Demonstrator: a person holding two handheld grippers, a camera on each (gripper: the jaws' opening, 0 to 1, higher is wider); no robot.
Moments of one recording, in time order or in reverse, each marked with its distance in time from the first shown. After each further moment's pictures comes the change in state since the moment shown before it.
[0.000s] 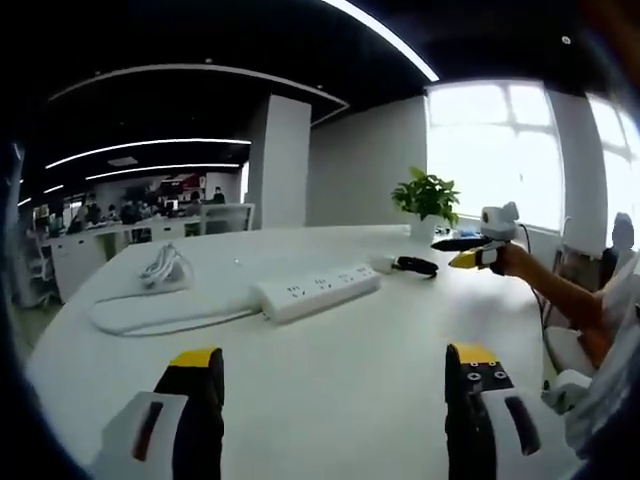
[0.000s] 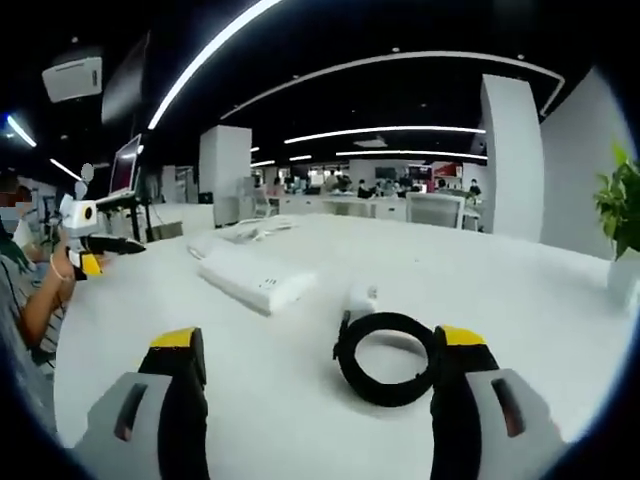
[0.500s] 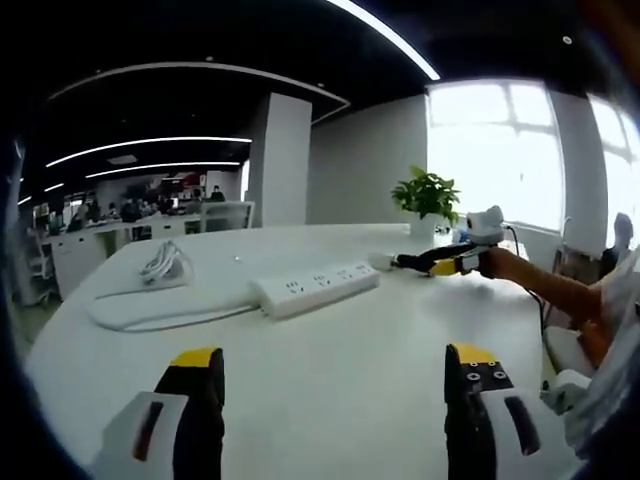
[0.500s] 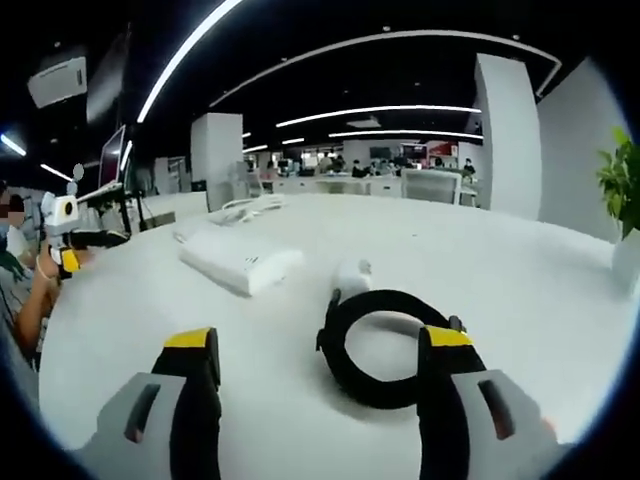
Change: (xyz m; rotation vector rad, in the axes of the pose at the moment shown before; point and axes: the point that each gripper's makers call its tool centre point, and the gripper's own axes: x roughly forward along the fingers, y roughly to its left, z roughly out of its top) left arm 0.000 -0.002 -0.003 -0.007 0.000 0.000; right arm 0.023 -0.009 -0.024 0.046 0.085 -0.010
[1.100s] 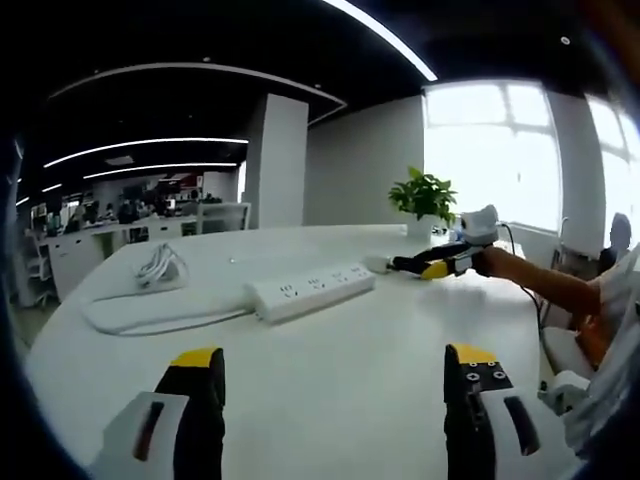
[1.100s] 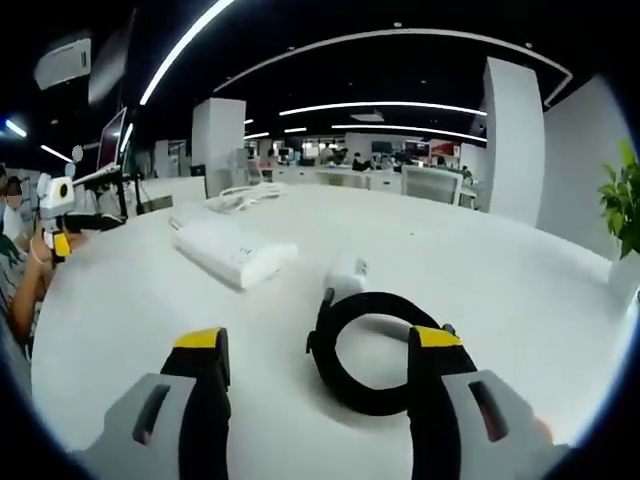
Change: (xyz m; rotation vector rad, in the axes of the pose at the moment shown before) left arm 0.003 -0.005 0.004 0.003 -0.003 -0.014; right arm 0.002 -0.005 0.002 -0.050 0.045 -0.013
